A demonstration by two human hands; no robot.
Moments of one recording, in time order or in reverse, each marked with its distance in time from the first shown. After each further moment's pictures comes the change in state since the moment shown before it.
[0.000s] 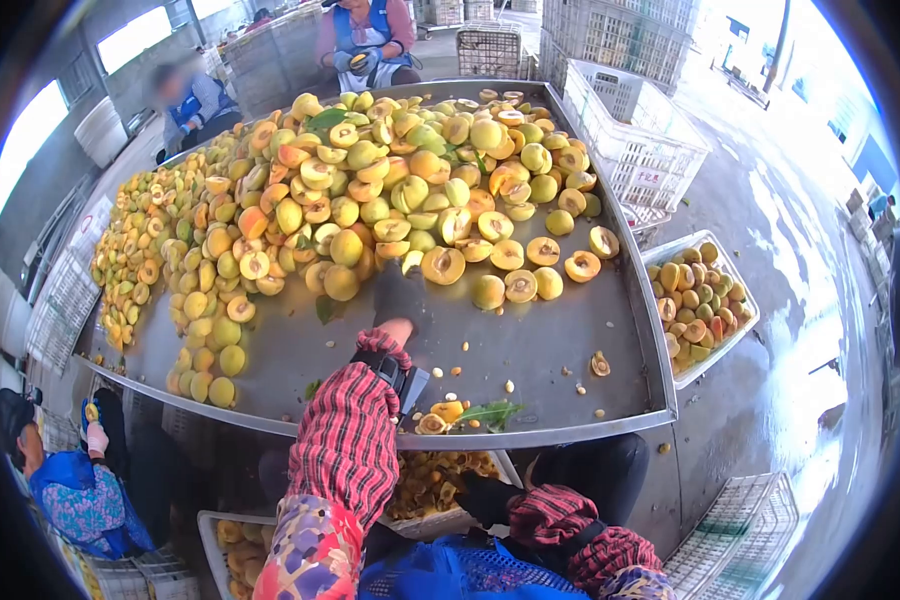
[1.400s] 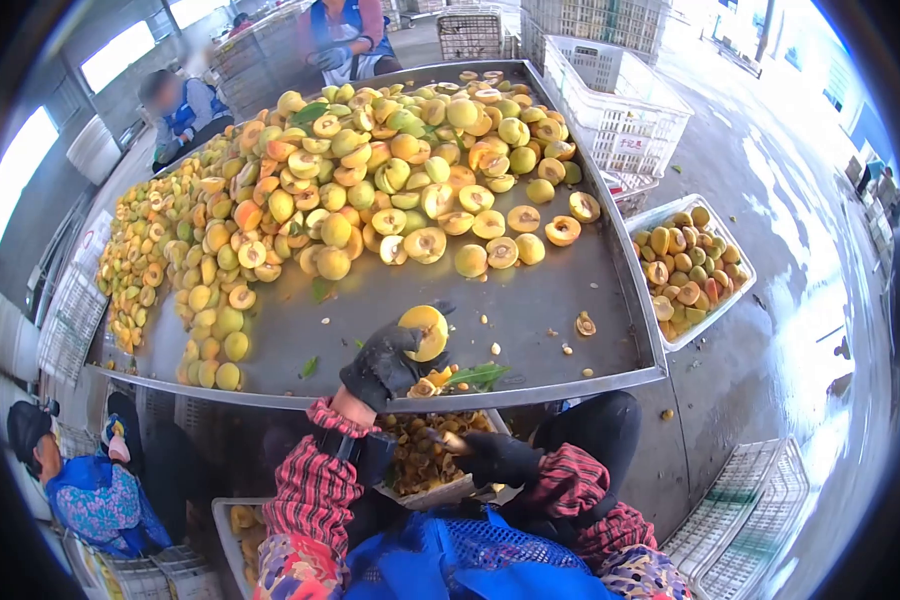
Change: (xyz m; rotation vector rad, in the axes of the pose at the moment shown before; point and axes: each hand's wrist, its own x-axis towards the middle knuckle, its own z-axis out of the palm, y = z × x) left_hand -0.118 0.038 -0.112 -1.457 -1.061 -0.541; right_hand -0.082 -0.099 -0.050 0.104 -0.022 -0.133
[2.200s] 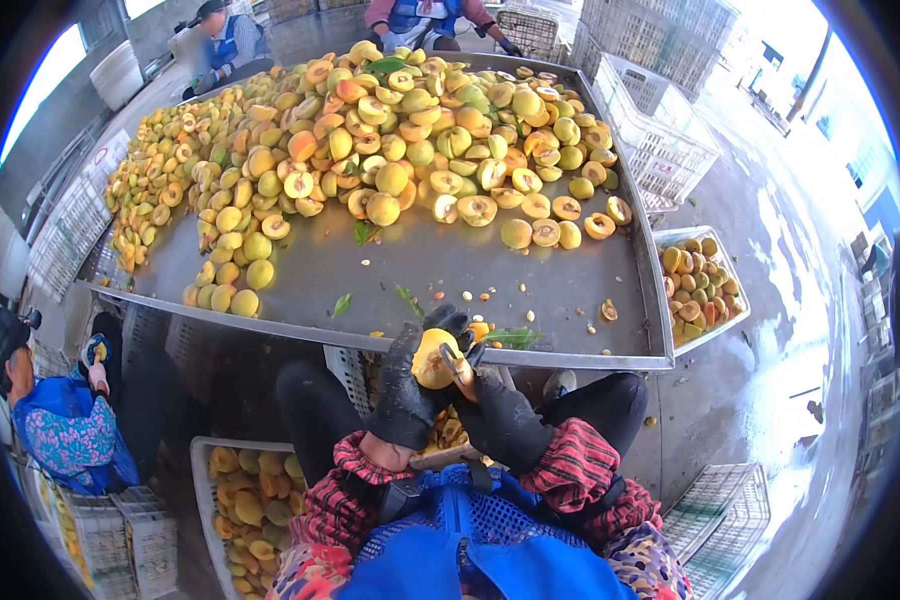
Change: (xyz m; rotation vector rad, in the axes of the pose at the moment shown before) left_hand -0.105 -0.046 0.023 -0.481 0.022 0.382; right_hand -0.014 -0.096 0.060 -0.511 0.520 -0.460
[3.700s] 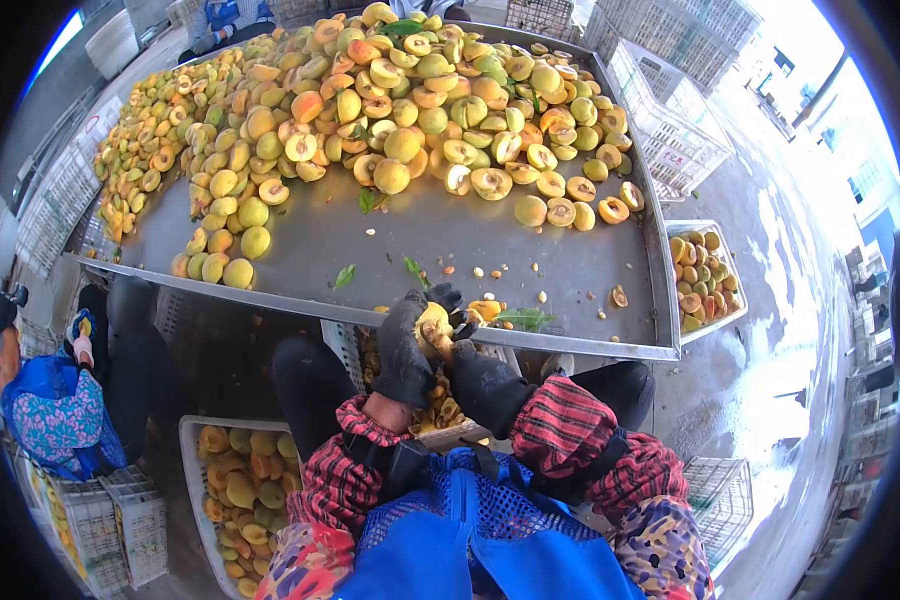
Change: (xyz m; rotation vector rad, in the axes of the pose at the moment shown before) left_hand 0.017 0.002 -0.068 0.653 0.326 0.352; right_hand 0.037 0.032 0.048 -0.212 -0.247 0.050
